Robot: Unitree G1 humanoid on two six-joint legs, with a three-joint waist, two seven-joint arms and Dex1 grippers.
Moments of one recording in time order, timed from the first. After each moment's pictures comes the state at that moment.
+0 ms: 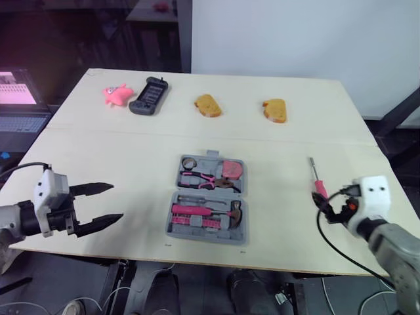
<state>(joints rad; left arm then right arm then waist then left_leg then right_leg) 0.15 0.92 0.44 -0.15 -0.60 0.28 -1.31 0.11 -0.51 -0.43 -0.56 0.42 0.92 0.21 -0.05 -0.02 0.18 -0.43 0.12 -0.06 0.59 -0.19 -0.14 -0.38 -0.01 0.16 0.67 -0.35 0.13</state>
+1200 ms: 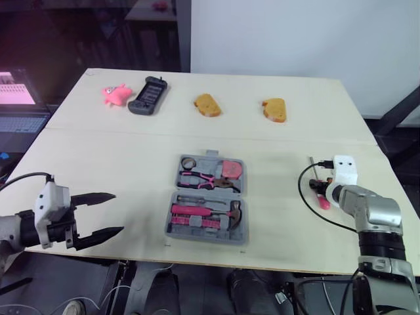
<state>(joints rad) 0.23 0.89 0.45 -0.17 -0.58 0.21 -1.33 -0.41 -0.54 -0.28 0.22 0.22 0.93 0.17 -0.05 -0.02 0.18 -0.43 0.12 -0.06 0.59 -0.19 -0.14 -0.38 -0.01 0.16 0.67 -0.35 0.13</state>
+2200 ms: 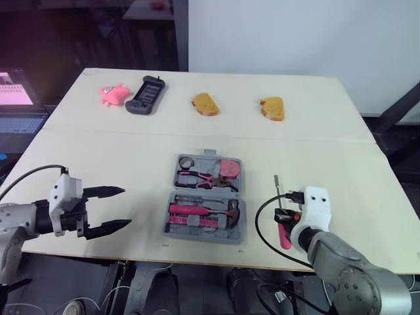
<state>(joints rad) 0.06 0.89 0.31 -0.05 -0.55 0.17 -1.36 0.02 0.05 -0.26 -1.00 0.31 1.61 -0.09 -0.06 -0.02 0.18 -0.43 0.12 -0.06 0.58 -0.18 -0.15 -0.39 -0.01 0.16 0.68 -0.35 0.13</state>
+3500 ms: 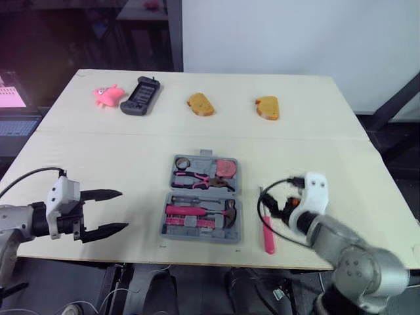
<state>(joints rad) 0.10 0.91 0.33 -0.05 -0.55 0.17 -1.37 -0.33 -0.28 -0.39 -0.83 0.55 1.61 0.18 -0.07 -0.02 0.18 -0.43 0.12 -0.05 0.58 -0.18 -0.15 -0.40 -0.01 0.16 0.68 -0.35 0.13</state>
